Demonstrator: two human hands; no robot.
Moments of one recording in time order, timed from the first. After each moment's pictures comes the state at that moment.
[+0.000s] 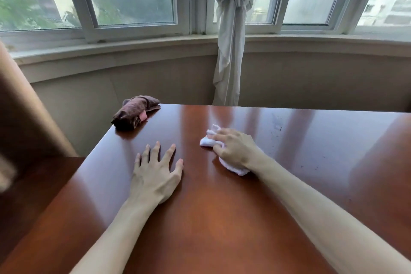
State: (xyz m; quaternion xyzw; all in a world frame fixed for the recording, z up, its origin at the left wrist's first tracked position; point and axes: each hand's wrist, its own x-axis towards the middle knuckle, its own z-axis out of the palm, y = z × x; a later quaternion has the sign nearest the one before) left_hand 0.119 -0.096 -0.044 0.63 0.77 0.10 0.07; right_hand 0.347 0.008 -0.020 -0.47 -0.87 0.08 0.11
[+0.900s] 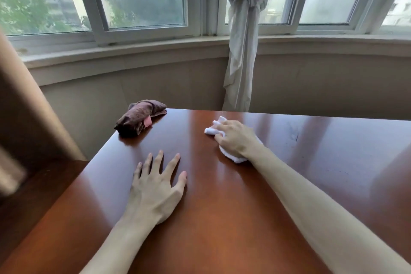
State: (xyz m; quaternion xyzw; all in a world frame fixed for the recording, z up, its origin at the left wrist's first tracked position) left_hand 0.117 -0.095 -0.041 0.63 0.77 0.09 0.06; right_hand 0.322 0.094 -0.028 -0.50 -0.86 0.06 0.09
